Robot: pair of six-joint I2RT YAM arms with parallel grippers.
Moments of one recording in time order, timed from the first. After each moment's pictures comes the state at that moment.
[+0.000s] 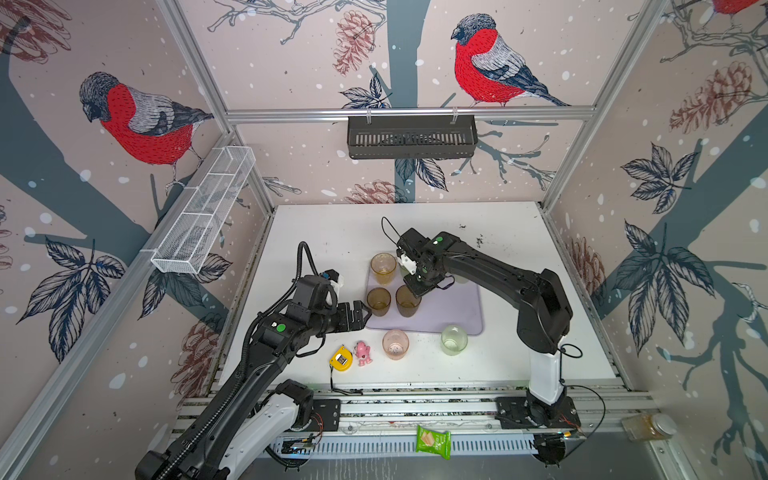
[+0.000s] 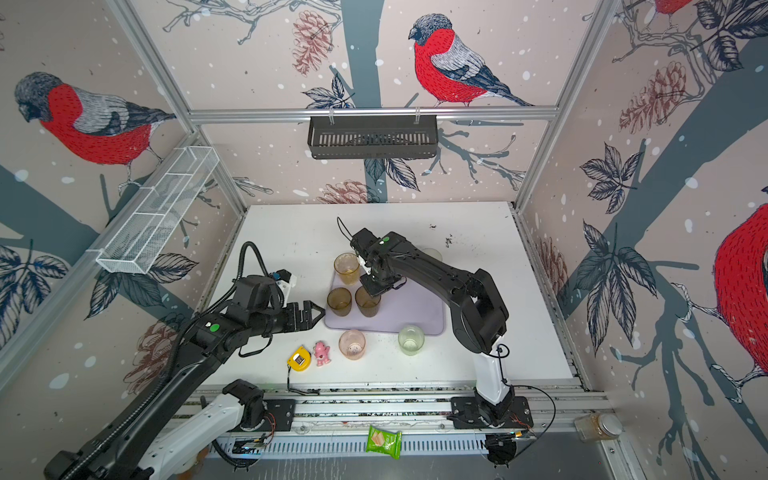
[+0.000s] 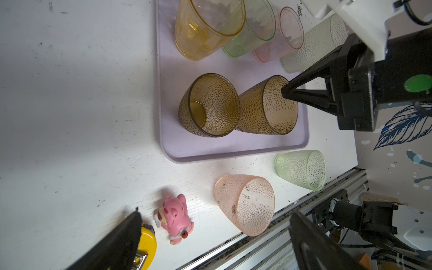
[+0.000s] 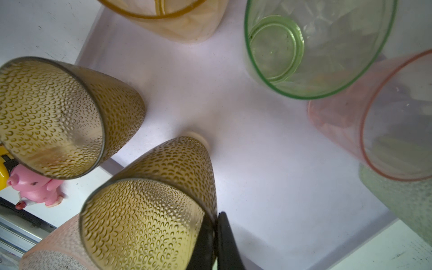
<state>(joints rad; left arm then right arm) -0.41 0.81 0.74 -0.78 0.31 -0.52 0.81 1.97 1.71 -1.09 -0.04 0.16</state>
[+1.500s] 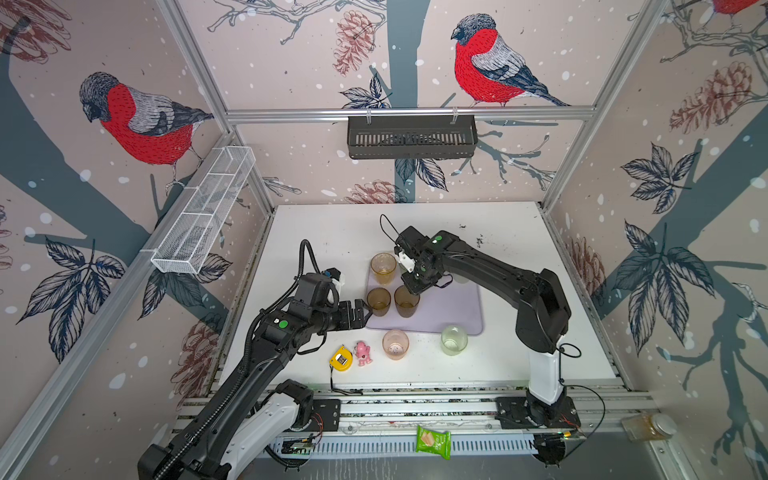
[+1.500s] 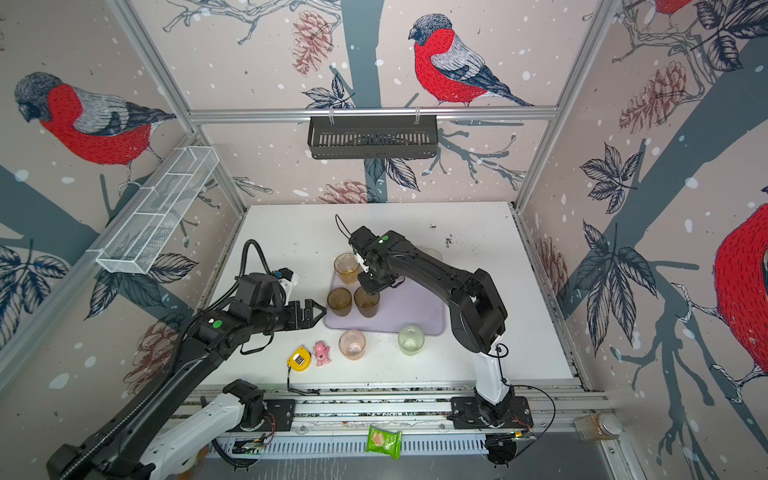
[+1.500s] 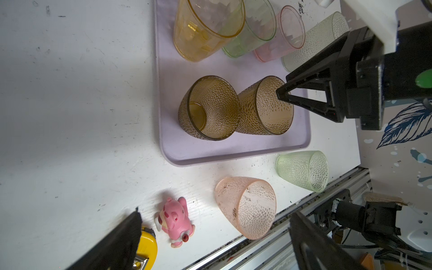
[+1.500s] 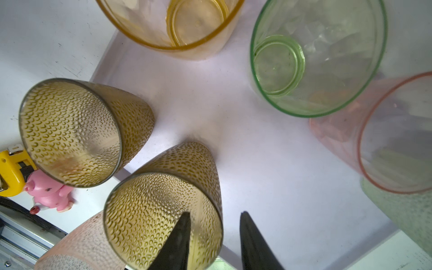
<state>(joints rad) -0.41 0.84 0.75 -0.77 0.31 -0.50 0.82 1.98 1.74 -1.08 -0.05 0.17</state>
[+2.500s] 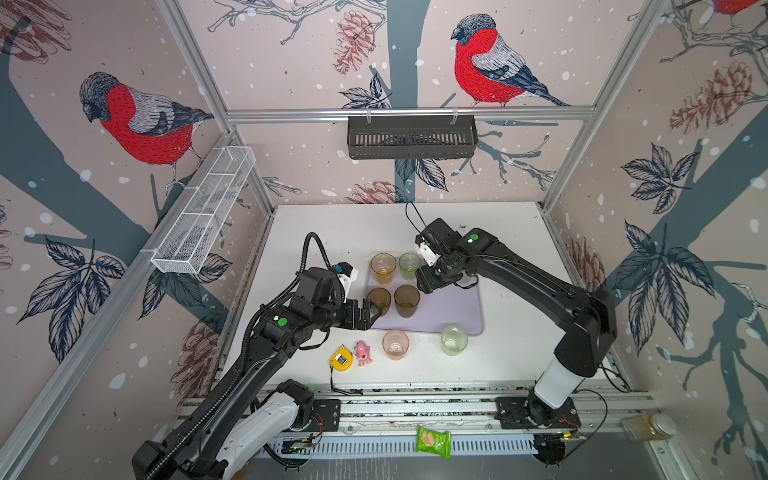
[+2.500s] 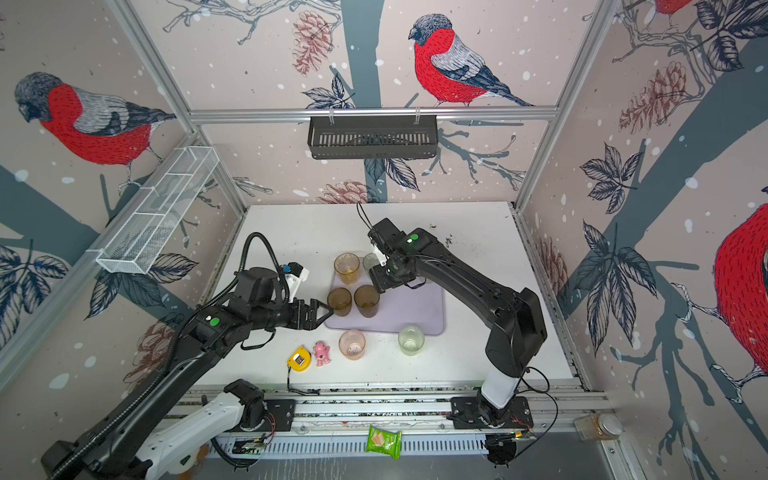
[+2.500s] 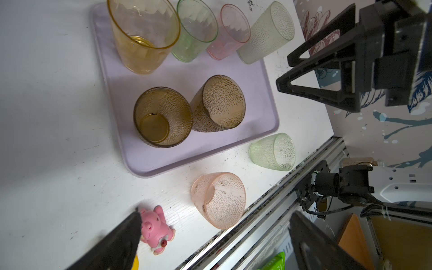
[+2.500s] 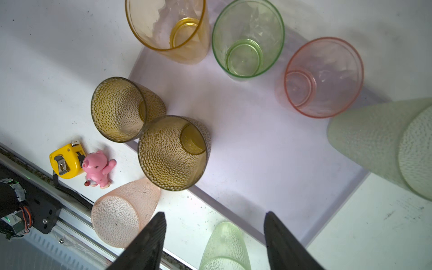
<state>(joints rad) -0.50 0.86 0.84 -0.76 0.40 -0.40 0.77 1.69 1.59 -1.08 -0.07 0.26</state>
